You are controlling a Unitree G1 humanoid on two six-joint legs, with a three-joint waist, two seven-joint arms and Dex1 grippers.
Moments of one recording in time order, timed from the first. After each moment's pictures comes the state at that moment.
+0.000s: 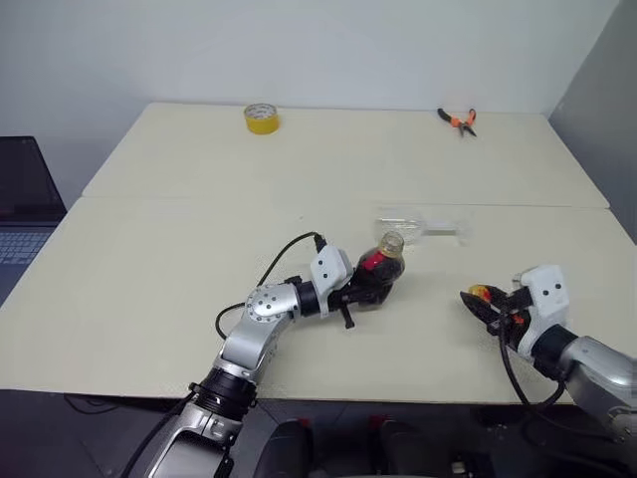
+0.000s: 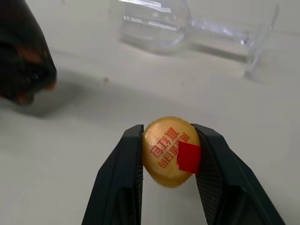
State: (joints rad) left arm -0.39 0.21 -0.27 0.09 -0.20 0.03 -0.86; right arm 0.18 -0.69 -0.17 -0.62 0.62 0.70 0.24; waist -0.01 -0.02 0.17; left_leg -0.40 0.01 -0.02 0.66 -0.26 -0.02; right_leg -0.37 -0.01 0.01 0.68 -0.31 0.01
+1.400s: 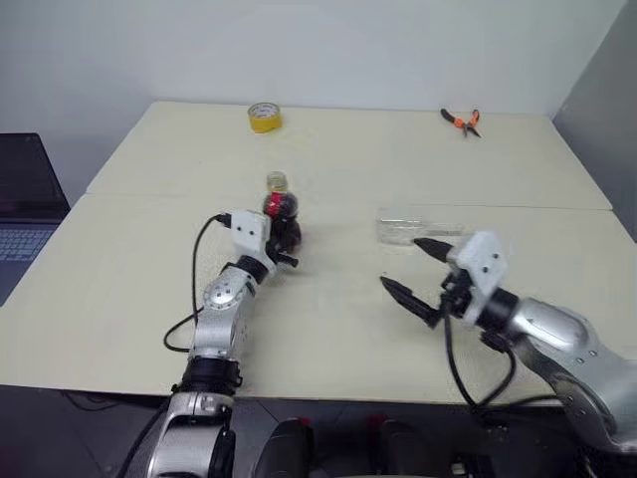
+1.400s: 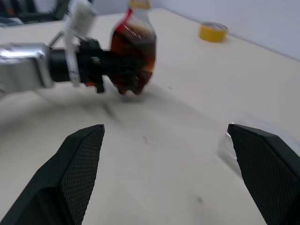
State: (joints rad) left arm -0.53 0.23 0.13 0.49 -0.15 -0.11 -0.31; right arm -0.26 -0.54 0.13 -0.73 0.49 0.75 0.41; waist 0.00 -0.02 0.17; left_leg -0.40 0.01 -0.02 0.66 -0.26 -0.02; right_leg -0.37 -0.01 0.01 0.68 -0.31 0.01
